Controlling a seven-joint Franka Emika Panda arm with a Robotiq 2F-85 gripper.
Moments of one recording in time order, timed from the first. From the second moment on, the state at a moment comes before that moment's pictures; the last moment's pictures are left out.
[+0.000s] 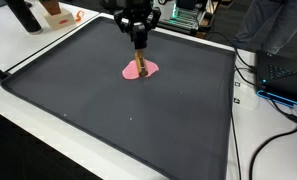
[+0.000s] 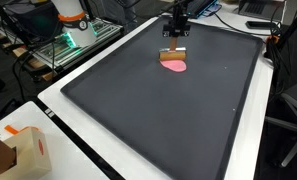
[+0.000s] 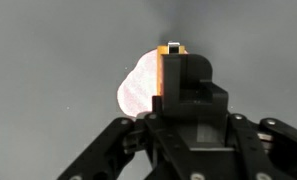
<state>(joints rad) 0.09 0.22 0.11 -2.03 -0.09 2.12 -0.39</state>
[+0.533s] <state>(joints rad) 0.09 0.22 0.10 -2.02 -0.10 2.12 -0.35</state>
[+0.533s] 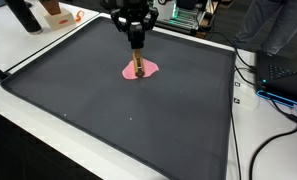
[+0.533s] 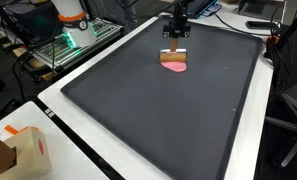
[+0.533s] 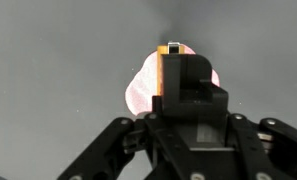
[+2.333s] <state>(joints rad) 0.02 0.26 0.09 -1.97 -0.02 2.12 -0.64</state>
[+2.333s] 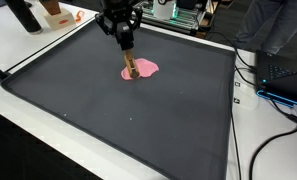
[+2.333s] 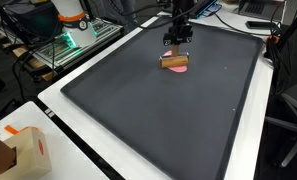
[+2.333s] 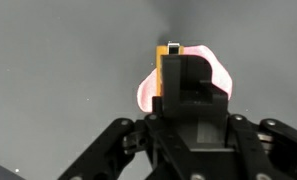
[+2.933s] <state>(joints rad) 0.02 0.29 0.11 -1.90 0.00 1.99 -0.67</state>
